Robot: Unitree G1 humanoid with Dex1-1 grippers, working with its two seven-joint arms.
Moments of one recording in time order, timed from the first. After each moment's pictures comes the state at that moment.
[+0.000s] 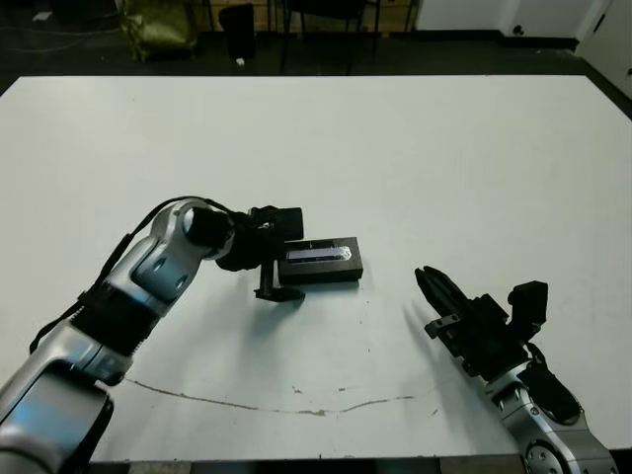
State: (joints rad) left arm -0.63 0.53 -0.40 0.07 0.08 0.36 -1.14; right arm 0.20 -0.26 -0.02 -0.39 0.41 0.30 0.35
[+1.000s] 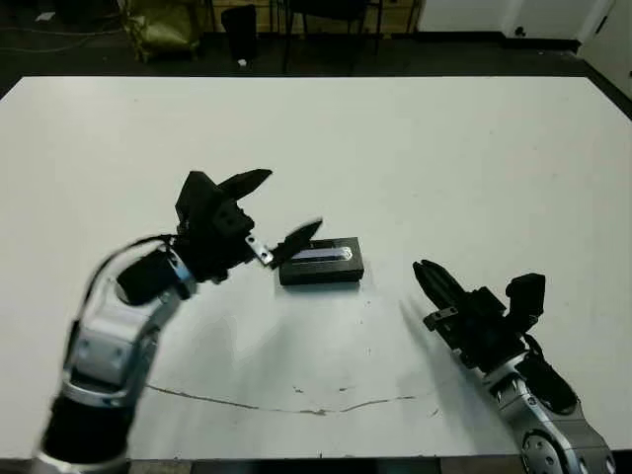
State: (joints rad) left arm -0.22 0.23 -0.12 -0.33 -0.13 0.28 -0.40; right arm 0.16 -0.26 -0.02 -0.36 0.43 0.31 0.35
